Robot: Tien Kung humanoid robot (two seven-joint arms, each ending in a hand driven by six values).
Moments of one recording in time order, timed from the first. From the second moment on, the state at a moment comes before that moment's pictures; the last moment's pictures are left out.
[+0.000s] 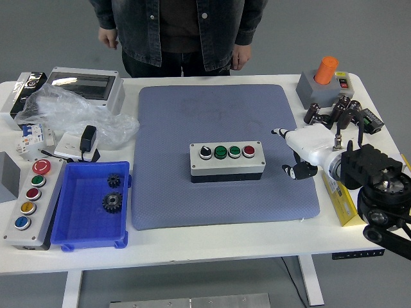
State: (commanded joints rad) left arm 0.03 0.23 -0.01 -0.19 0.06 0.04 0.08; right arm 0.62 -0.74 0.51 1.78 -1.92 0.16 -0.59
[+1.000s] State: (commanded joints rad) left arm 0.02 0.23 0.00 -0.19 0.05 0.04 0.07; right arm 0.68 -0.68 0.38 1.78 -1.91 0.14 -0.58
